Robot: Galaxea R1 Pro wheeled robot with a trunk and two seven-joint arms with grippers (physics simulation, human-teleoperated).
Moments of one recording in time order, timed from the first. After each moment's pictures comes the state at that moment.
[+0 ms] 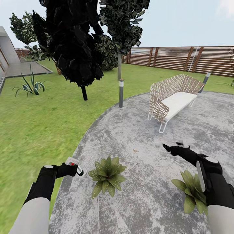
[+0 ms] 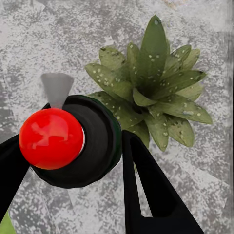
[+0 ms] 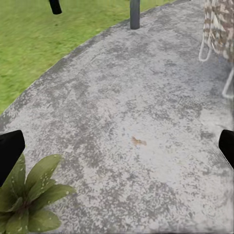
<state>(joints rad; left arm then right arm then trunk) -0.67 -0.04 0.55 -0.94 -0.85 0.36 -0.85 -0.58 -0.15 -0.34 -1.28 0.13 0.46 0.62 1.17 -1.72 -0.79</state>
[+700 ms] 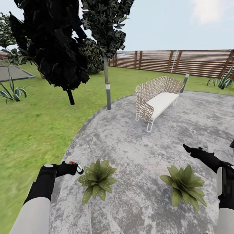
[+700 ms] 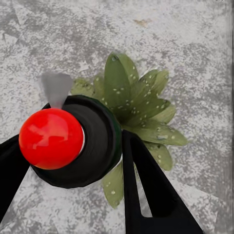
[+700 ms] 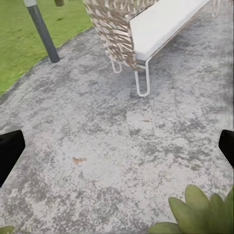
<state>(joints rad) -0.67 -0.05 0.55 -0.97 -0.85 0.36 -0.86 -0.58 -0.15 -0.65 -1.28 0.14 0.46 0.62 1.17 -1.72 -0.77</state>
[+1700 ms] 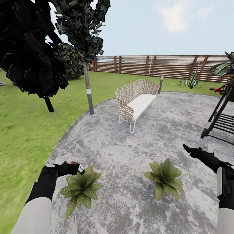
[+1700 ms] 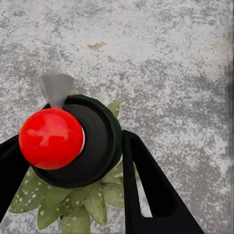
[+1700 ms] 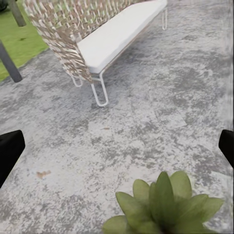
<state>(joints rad) -0.67 -0.06 0.55 -0.97 -0.85 0.36 -0.86 -0.58 -0.15 -0.65 -1.28 0.14 0.46 0.61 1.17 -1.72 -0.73</state>
